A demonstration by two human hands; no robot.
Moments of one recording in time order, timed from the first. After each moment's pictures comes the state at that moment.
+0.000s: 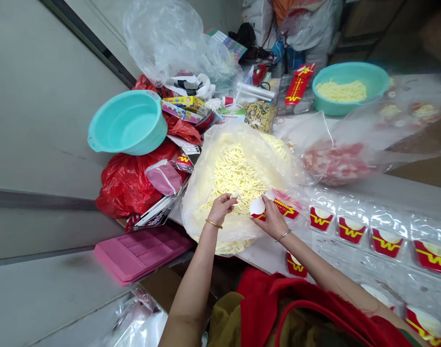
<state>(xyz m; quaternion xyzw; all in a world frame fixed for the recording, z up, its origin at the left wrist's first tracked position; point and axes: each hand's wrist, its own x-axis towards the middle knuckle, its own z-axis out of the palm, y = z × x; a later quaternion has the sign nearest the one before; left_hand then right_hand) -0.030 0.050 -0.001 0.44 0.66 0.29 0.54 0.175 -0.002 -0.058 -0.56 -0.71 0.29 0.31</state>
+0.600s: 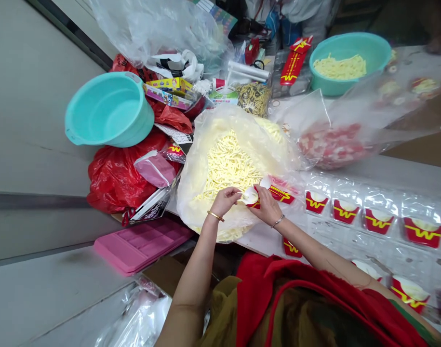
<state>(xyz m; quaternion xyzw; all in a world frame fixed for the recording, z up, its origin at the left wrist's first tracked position) -0.007 0.039 0.002 0.46 0.59 0.27 0.60 0.173 -0.003 -0.053 -0.54 -0.72 0.29 0.32</state>
